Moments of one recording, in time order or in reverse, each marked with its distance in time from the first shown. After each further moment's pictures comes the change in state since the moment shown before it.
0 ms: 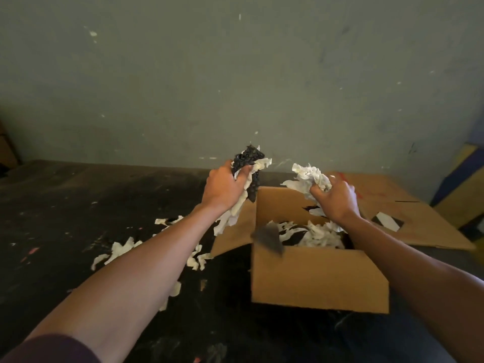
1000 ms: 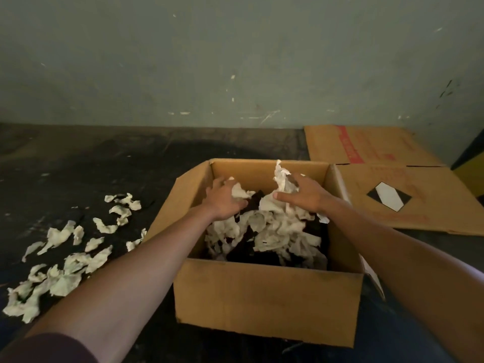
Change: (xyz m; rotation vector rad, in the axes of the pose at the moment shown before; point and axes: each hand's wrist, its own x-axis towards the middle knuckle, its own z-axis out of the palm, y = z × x) left_hand 0.026 0.211 0.286 0.348 -0.521 0.028; right_hand 0.142 0.229 -0.209 -0.109 -0.373 -0.006
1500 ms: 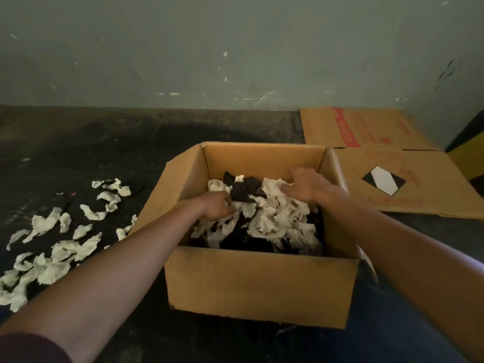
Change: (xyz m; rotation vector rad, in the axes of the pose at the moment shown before) left_hand 0.081 0.044 0.099 0.279 -0.433 -0.074; right_hand 0.060 0.124 -0.011 -0.308 -0.147 0.089
